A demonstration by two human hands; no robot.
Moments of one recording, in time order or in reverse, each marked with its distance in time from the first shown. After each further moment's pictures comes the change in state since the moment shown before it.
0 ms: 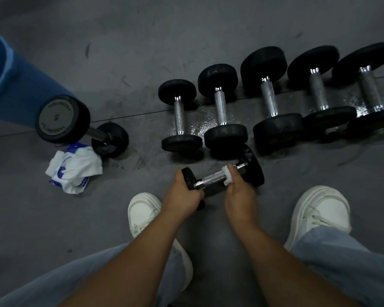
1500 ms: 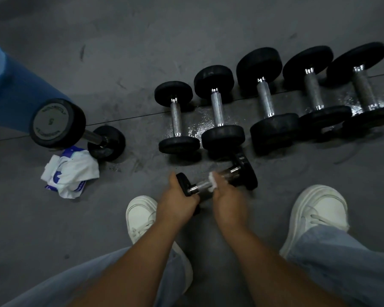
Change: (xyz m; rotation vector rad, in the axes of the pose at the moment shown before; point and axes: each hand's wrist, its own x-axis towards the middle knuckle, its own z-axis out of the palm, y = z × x) left_hand -0.005 -0.008 -0.003 0.160 0.085 0.058; right_hand -0.012 -0.020 0.005 -0.244 -0.210 -0.108
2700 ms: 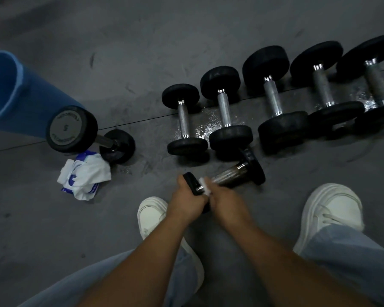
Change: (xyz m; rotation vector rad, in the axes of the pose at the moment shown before) left_hand 0.006 0.002 -0.004 -0.066 -0.081 -0.020; right_hand 0.012 0.004 0.020 -0.012 -0.200 -0.161
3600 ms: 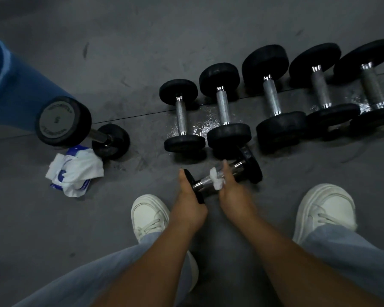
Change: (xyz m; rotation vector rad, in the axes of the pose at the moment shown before) left_hand -0.010 -0.013 0.020 -0.035 -0.006 0.115; right_hand 0.012 0.020 -0.009 -0.059 0.090 0.120
